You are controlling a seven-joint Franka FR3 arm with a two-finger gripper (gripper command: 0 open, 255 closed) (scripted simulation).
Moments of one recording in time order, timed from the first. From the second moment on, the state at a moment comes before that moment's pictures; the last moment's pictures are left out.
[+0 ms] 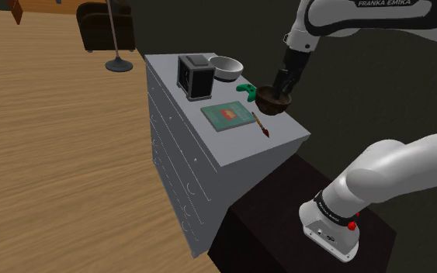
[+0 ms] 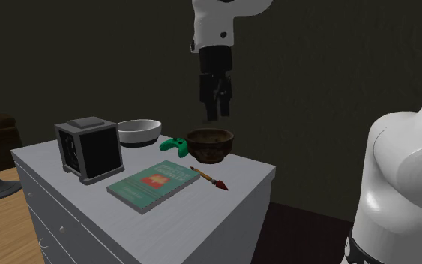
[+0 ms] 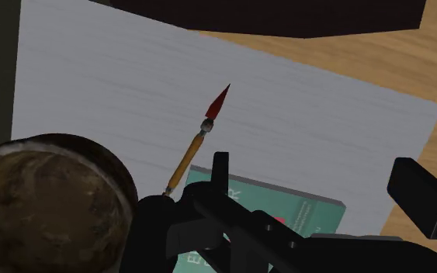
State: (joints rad) arm -0.07 -0.52 -0.04 -2.37 0.03 1.74 -0.16
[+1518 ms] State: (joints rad) arm -0.18 0.19 -0.17 -1.95 0.01 2.21 -0.26
